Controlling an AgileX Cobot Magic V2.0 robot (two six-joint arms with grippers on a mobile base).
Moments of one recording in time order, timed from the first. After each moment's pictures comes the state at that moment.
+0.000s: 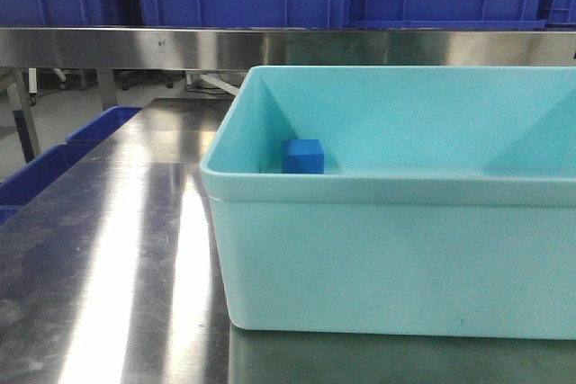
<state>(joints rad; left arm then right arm) -0.09 -0.01 0.01 -0.11 0.00 0.16 0.12 0.99 -0.84 -0.02 0.34 0.16</state>
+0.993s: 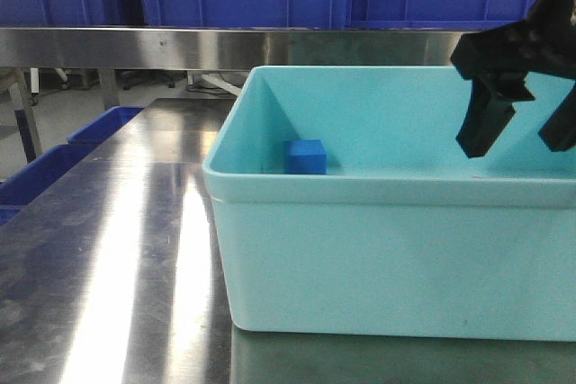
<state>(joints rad) -0.09 -0.01 0.01 -0.11 0.00 0.16 0.33 1.42 -0.92 0.00 0.62 0.17</state>
